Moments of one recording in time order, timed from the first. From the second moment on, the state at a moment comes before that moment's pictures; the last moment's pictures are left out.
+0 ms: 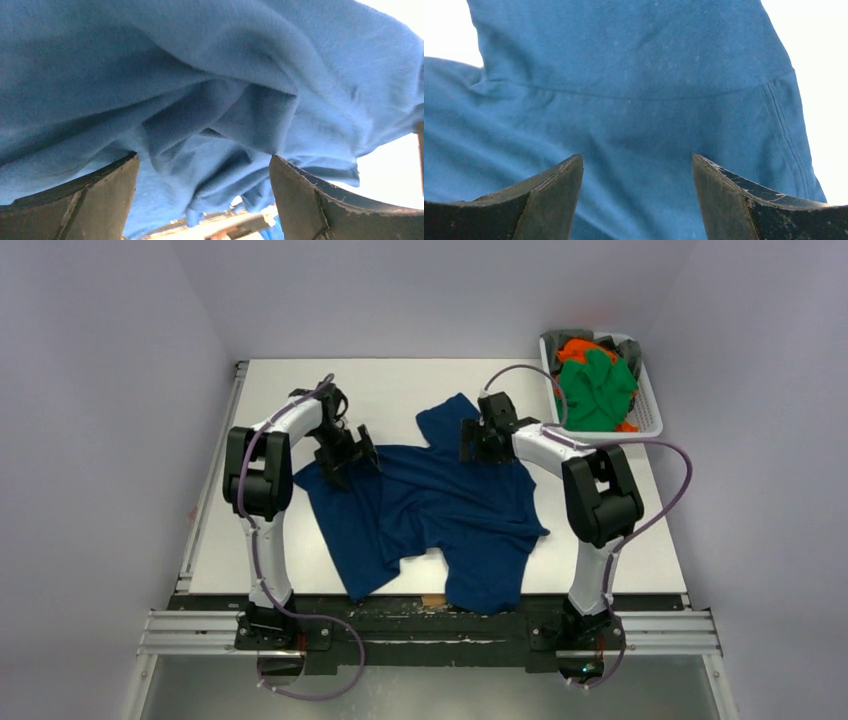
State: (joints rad) left arm -0.17 2.11 1.59 -0.97 0.33 -0.58; right arm 0.39 1.90 1.30 -0.36 0.04 0.39
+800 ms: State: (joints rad) left arm -0.10 2.54 2.30 -1.15 0.52 -0.61; right arm 0.21 2.25 1.77 -0.47 0.06 0.36
